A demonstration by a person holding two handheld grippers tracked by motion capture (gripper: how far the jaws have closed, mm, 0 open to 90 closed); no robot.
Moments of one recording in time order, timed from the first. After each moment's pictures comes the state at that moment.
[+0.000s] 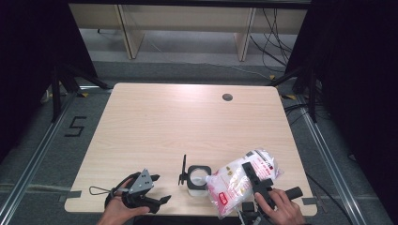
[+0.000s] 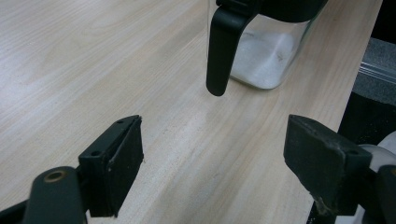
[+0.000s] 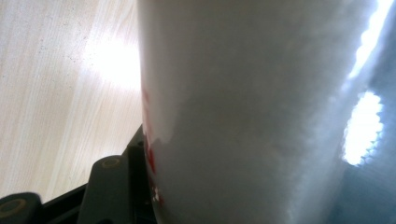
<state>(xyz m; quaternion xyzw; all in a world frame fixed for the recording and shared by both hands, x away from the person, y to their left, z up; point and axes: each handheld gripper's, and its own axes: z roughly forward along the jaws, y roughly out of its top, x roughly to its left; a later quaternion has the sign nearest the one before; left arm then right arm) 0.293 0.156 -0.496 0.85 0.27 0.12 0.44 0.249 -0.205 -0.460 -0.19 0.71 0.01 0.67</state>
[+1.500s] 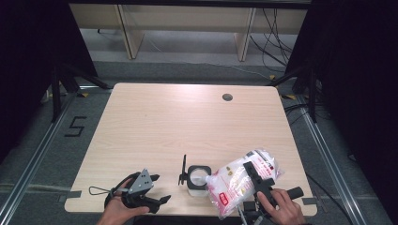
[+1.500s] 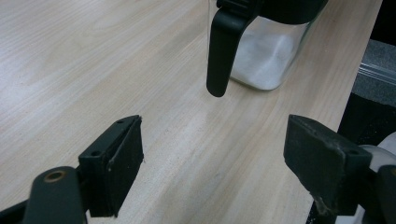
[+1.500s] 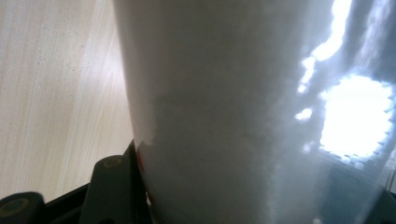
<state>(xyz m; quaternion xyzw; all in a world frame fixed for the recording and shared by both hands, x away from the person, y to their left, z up) 0.293 0.157 -0.495 0.85 0.27 0.13 0.43 0.249 -0.207 -0.457 -0.18 0.72 0.03 0.67</state>
